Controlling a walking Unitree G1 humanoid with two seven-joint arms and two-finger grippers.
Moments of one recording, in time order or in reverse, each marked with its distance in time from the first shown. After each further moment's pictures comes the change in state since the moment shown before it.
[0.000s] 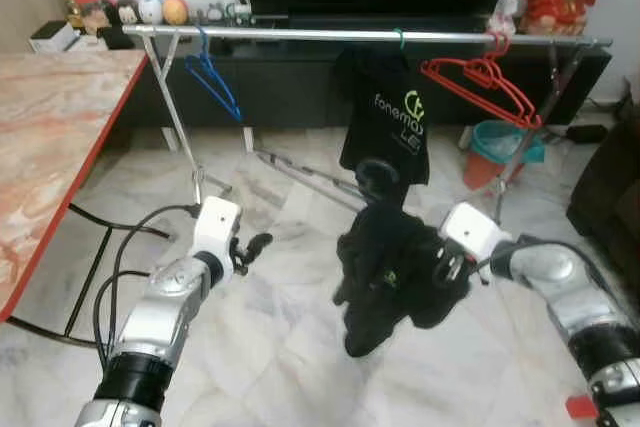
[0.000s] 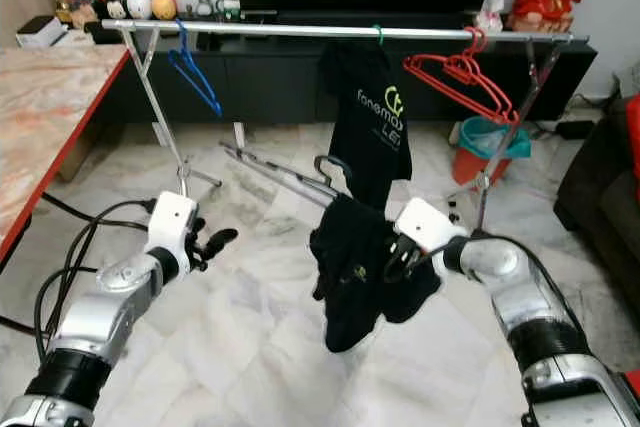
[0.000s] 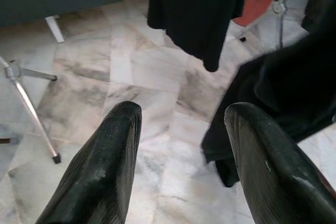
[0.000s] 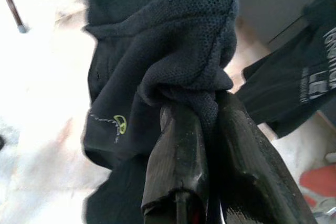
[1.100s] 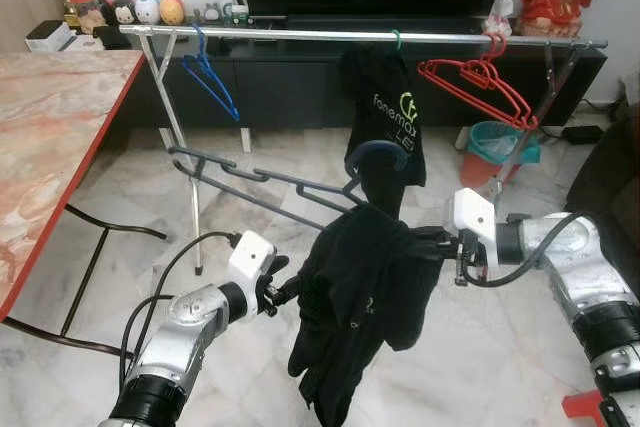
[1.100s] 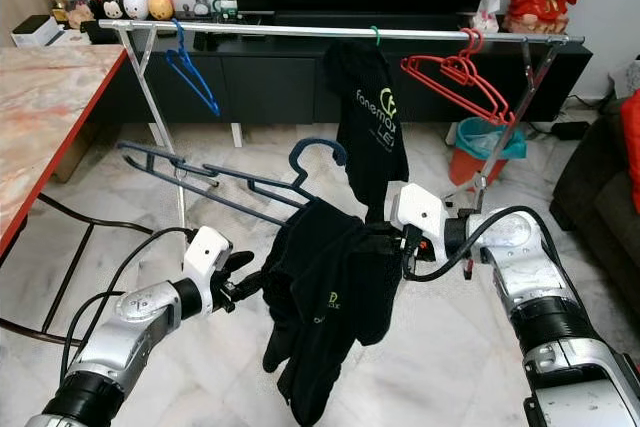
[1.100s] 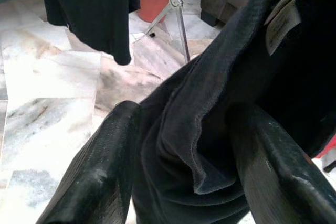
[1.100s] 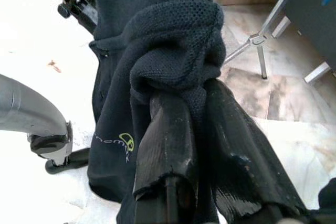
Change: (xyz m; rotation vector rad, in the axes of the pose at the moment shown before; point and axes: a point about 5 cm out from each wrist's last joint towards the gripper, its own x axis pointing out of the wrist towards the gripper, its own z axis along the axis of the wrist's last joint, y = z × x) left arm -0.002 -0.040 -0.031 -0.008 -0.020 -0.374; right arm -0.011 0.012 0.040 0.012 -0.277 0.481
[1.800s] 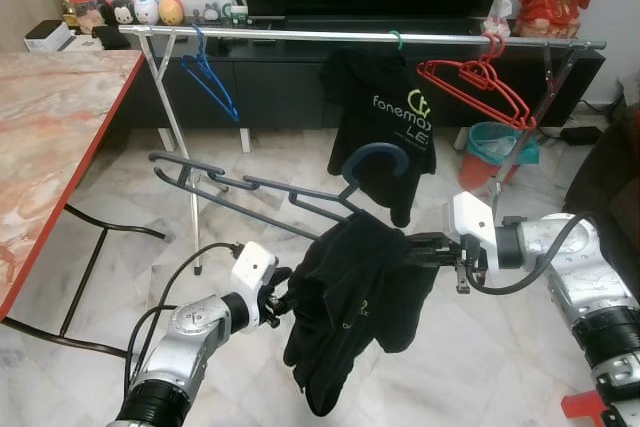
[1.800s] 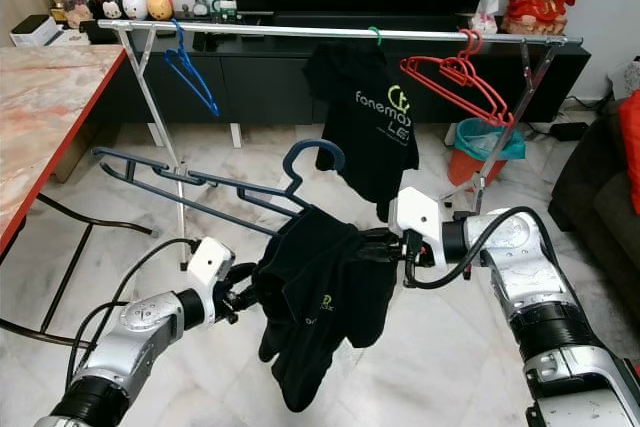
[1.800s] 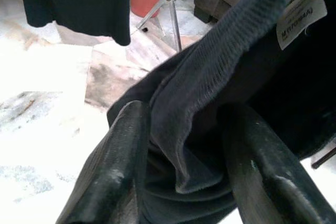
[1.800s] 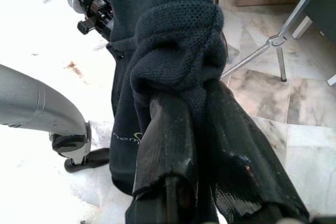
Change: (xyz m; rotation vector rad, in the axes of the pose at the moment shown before) left arm 0.003 -0.003 -0.012 -0.021 0.004 -0.025; right arm 0.001 0.008 -0.001 0.030 -0.012 0.058
